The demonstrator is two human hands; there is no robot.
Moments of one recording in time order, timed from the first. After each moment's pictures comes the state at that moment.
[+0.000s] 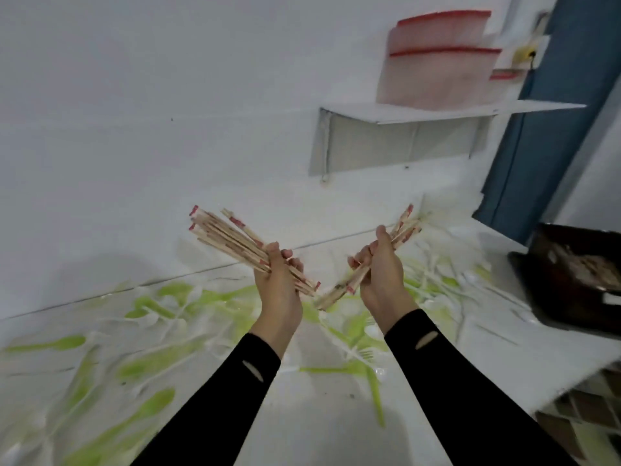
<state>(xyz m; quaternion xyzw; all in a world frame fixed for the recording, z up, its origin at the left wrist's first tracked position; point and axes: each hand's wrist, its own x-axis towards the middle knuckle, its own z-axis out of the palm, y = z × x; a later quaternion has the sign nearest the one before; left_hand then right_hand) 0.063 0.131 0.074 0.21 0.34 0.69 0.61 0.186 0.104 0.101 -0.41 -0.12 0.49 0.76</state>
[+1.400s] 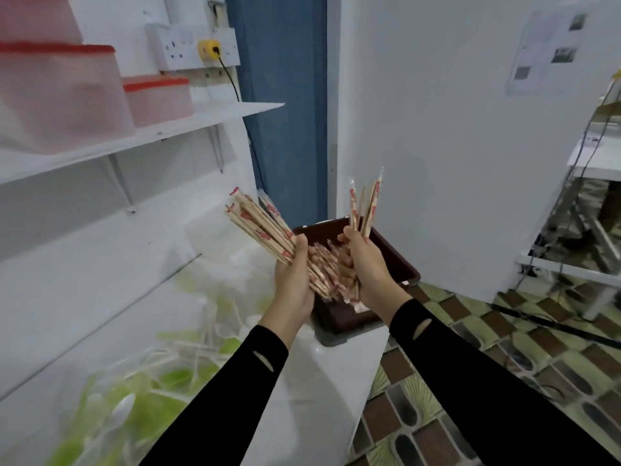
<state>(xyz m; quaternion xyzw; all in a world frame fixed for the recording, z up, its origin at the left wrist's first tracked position) 0.581 0.115 0.074 0.42 0.27 0.33 0.80 0.645 0.028 0.097 -0.56 -0.09 0.29 0.77</state>
